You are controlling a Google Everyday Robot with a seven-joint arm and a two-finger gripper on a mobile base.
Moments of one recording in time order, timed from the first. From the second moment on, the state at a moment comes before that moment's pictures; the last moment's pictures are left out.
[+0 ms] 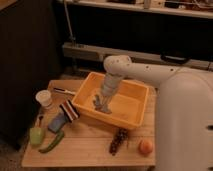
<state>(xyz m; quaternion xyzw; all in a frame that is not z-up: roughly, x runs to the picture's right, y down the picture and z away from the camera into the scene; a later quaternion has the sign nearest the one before) 0.006 0.082 0.794 -0.40 0.13 0.57 0.71</state>
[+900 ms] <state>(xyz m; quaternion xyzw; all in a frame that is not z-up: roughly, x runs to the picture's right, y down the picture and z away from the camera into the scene) 0.161 0.104 0.801 -0.34 0.23 0.67 0.61</state>
